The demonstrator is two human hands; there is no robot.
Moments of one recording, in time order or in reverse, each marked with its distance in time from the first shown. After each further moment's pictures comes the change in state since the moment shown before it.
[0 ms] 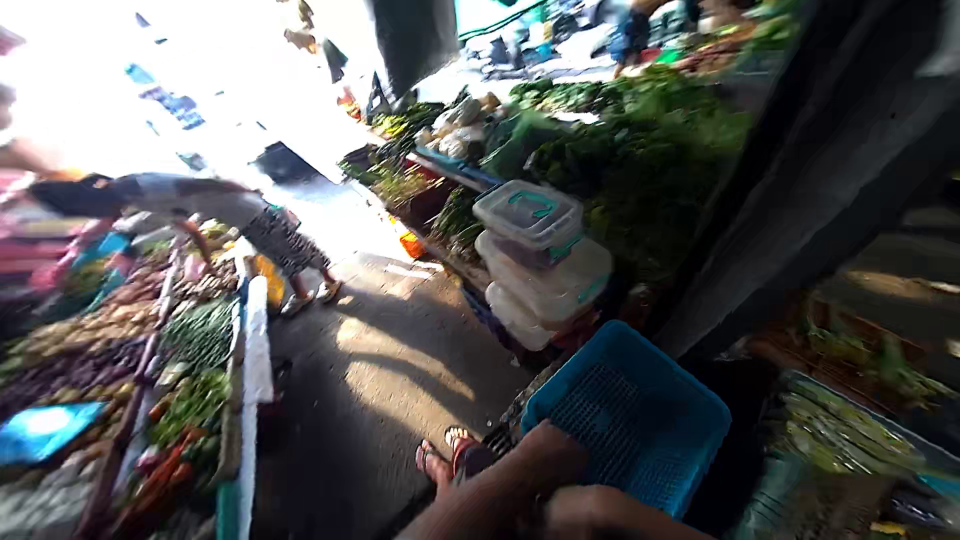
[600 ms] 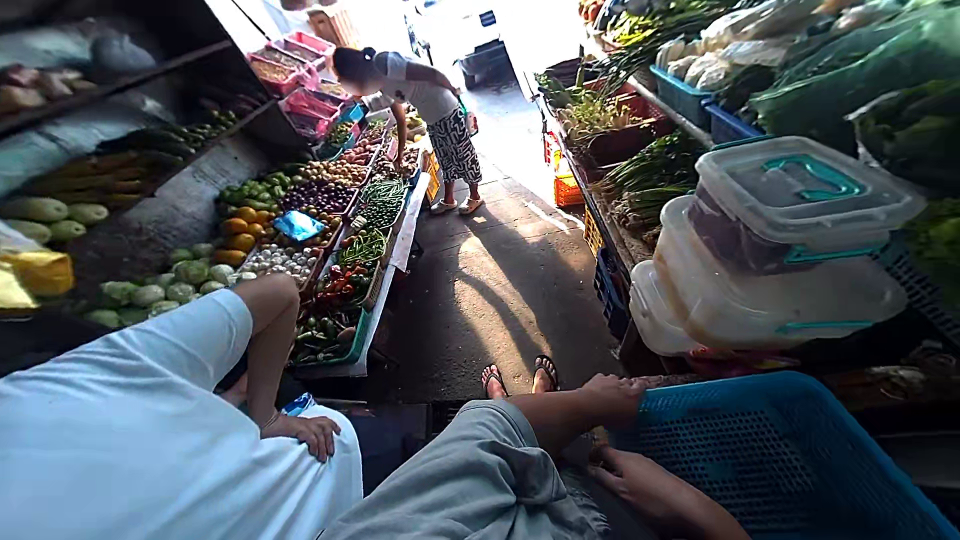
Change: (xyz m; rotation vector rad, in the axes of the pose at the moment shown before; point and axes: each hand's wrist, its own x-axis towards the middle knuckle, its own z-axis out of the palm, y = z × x) left_hand 0.023 -0.073 0.033 -0.440 0.177 -0.569; right_hand 0.025 0.034 -0.026 -0.063 -0.054 0.047
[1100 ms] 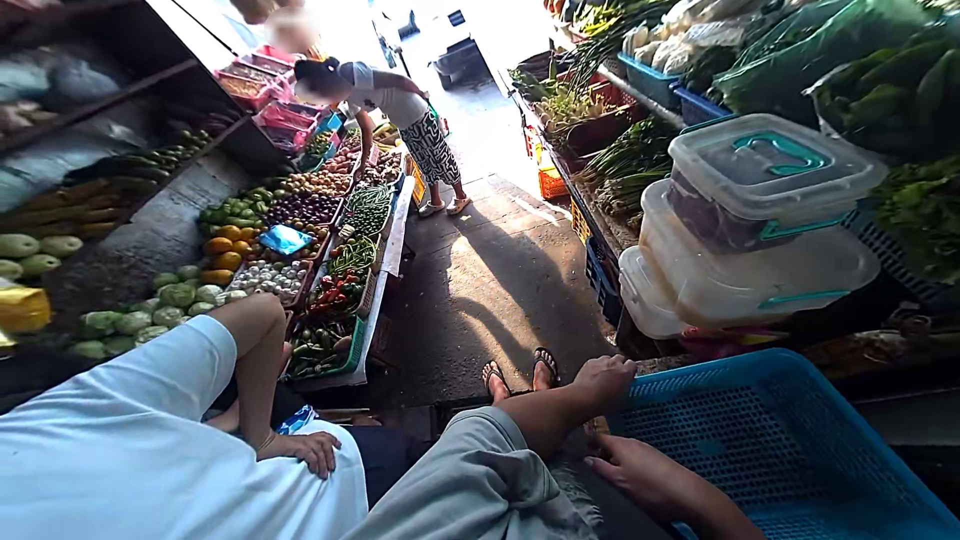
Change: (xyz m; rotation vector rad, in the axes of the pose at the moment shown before) left_hand -0.011 0.001 -0.007 -0.007 0.200 0.001; right_hand 0.001 -0.005 0.002 -0.024 0.036 0.016
